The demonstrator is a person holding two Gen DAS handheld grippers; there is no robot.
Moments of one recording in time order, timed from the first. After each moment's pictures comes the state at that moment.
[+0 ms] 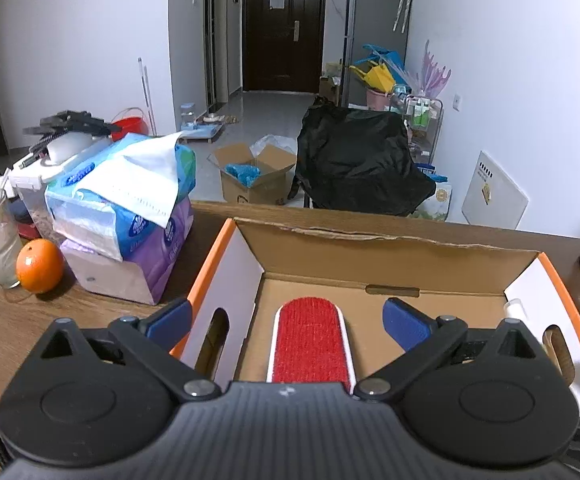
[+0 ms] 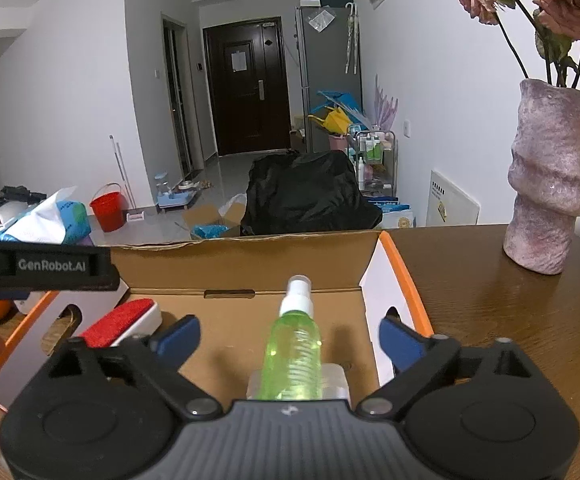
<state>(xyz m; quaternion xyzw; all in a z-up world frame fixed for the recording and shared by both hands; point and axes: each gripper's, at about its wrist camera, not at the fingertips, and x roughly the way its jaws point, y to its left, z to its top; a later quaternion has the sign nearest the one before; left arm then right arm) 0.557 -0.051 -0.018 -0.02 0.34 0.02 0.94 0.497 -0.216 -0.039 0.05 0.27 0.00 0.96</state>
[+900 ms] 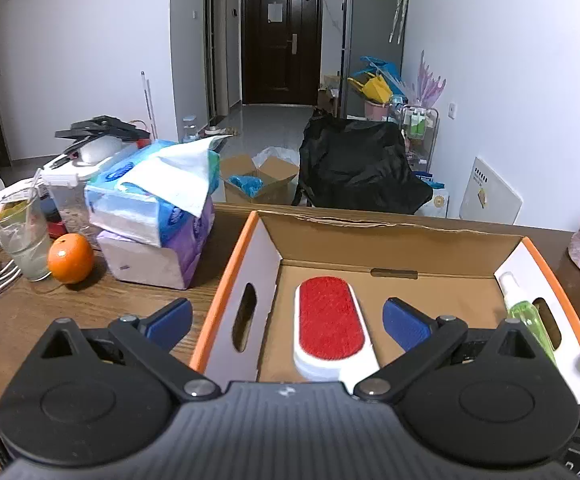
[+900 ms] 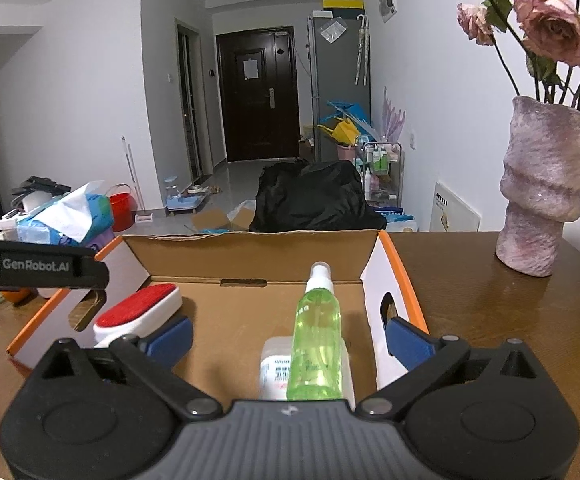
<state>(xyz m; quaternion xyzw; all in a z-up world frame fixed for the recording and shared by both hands) 0.502 -0.036 -0.007 -0.01 0.31 0.02 0.95 0.452 -0.212 -0.031 0.03 0.26 0.01 0.97</state>
